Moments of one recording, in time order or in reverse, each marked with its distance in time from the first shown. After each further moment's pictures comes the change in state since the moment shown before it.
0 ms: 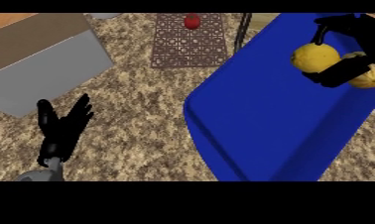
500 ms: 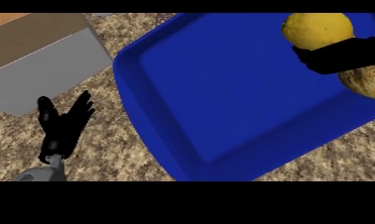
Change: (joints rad) left arm -0.015 -0.010 0.003 -0.016 -0.005 0.011 0.008; right arm -0.174 0.015 0.061 -0.438 0.235 -0.159 0.604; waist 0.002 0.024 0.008
